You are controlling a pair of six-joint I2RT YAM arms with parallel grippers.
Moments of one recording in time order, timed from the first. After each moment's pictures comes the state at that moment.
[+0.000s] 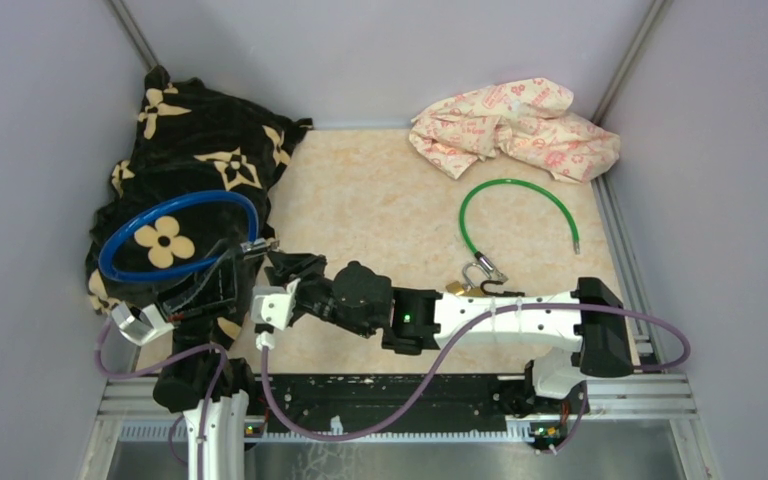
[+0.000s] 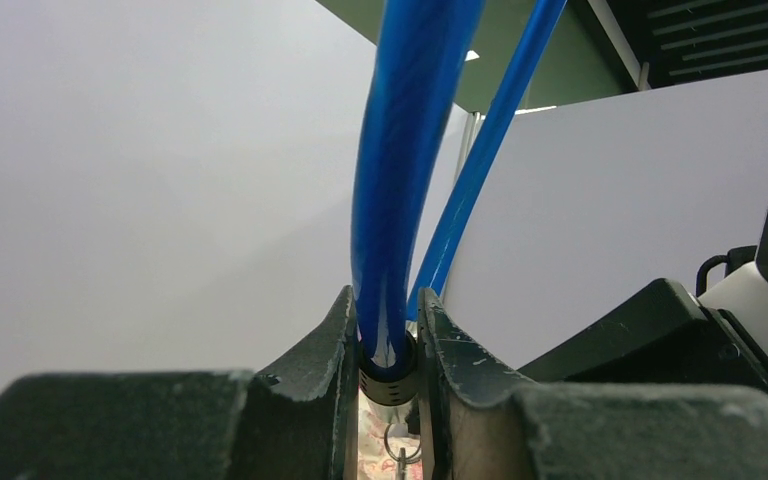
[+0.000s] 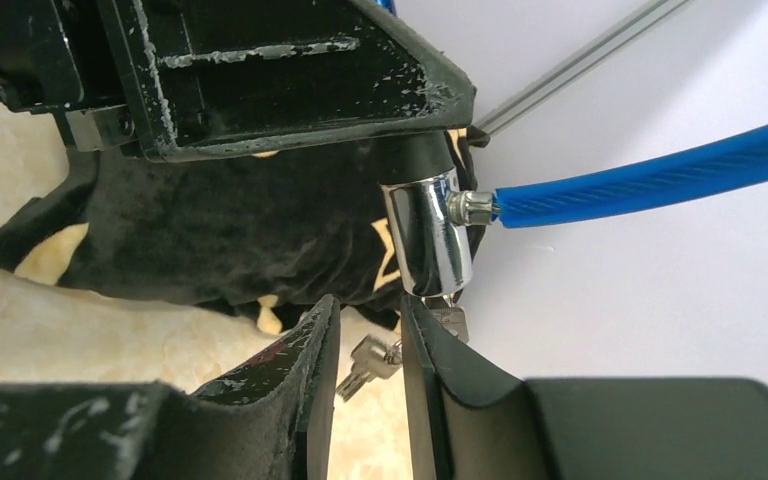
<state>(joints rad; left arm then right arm) 0.15 0.05 0.17 0.97 0.35 -0.95 1.46 1.53 1.29 0.29 0.29 -0.85</state>
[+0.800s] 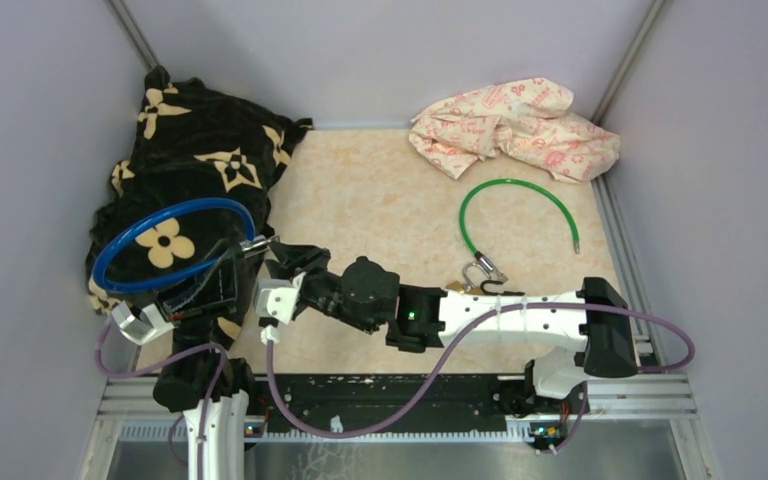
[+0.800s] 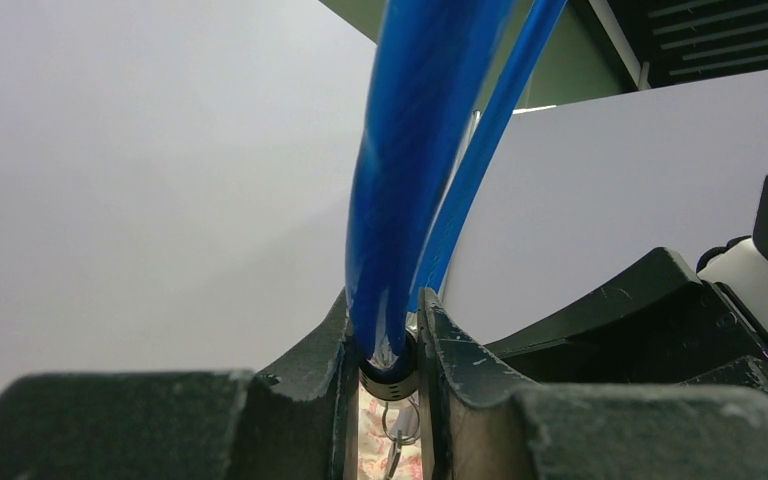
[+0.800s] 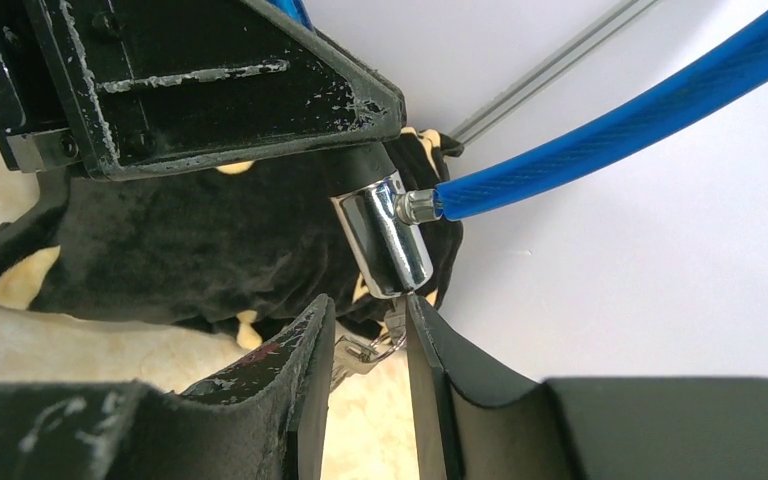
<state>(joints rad) 0.15 0.05 0.17 0.97 0.35 -0.95 1.44 1.51 1.28 0.33 0.29 -0.86</state>
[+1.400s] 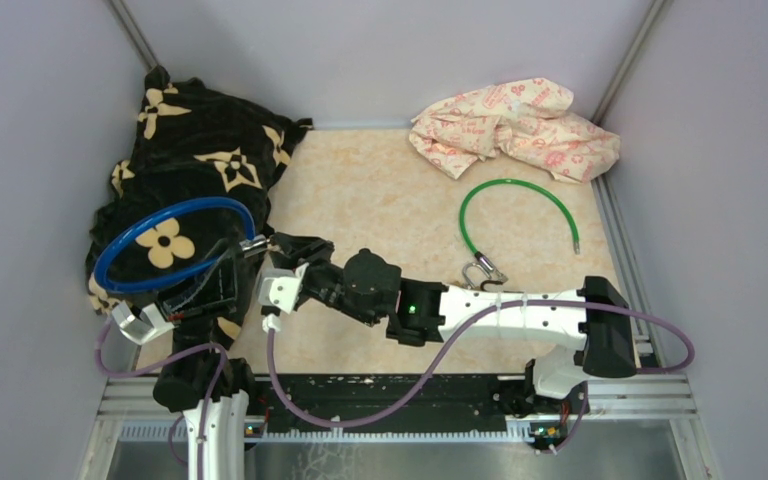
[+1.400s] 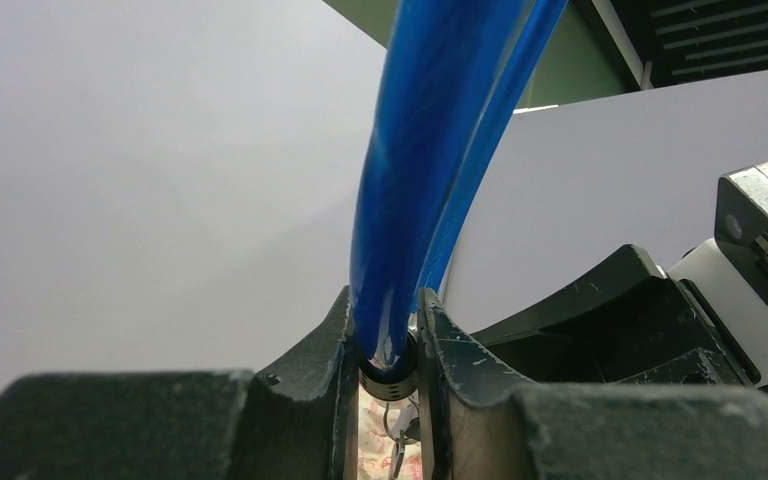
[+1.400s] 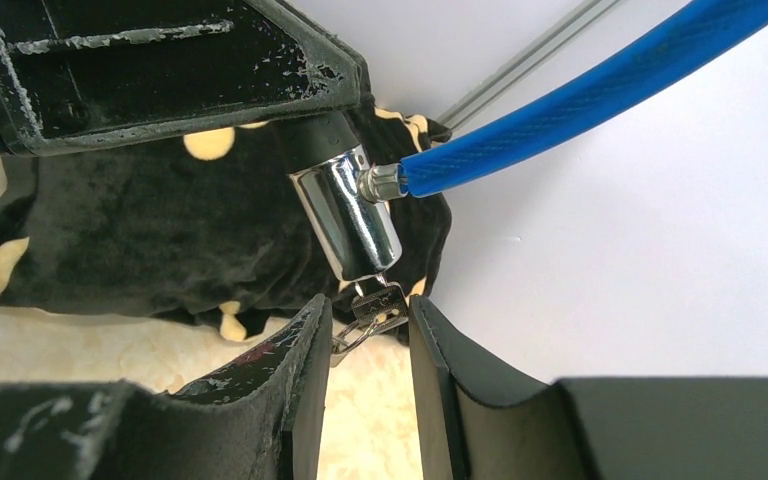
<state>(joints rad) 0.15 0.05 0.17 0.96 0.35 -0.95 1.41 1.51 1.28 0.33 0.29 -0.86</state>
